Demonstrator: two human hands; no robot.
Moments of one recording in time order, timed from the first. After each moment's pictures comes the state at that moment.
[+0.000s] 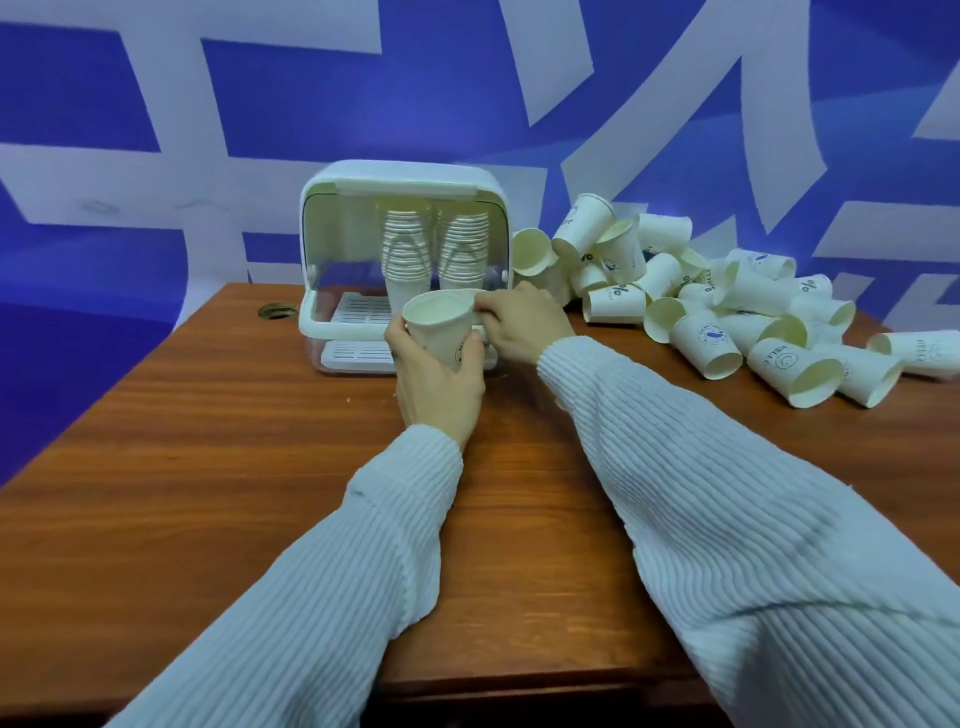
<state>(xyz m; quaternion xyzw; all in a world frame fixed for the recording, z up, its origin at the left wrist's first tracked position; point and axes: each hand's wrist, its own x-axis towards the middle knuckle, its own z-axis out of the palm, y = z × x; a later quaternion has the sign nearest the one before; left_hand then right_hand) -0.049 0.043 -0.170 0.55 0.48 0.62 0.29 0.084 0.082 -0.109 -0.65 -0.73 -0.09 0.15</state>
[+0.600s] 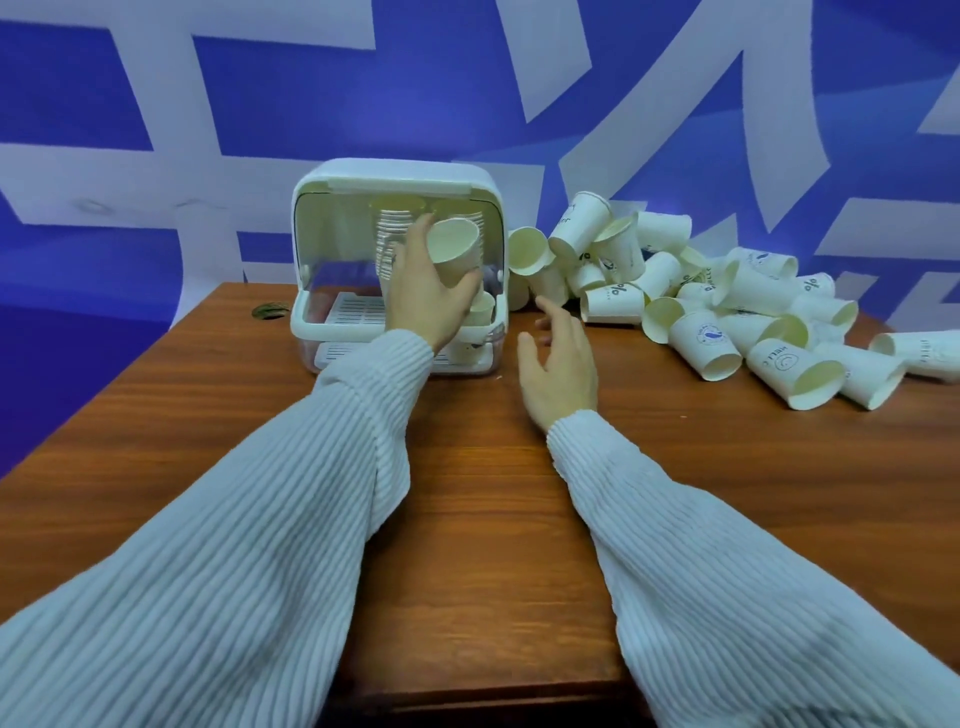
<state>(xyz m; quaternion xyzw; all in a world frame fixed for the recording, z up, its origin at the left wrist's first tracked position) -0.048 0.117 -0.104 0.69 0.47 0.52 0.21 0.103 0.039 -0.176 -0.67 -0.55 0.01 0.50</state>
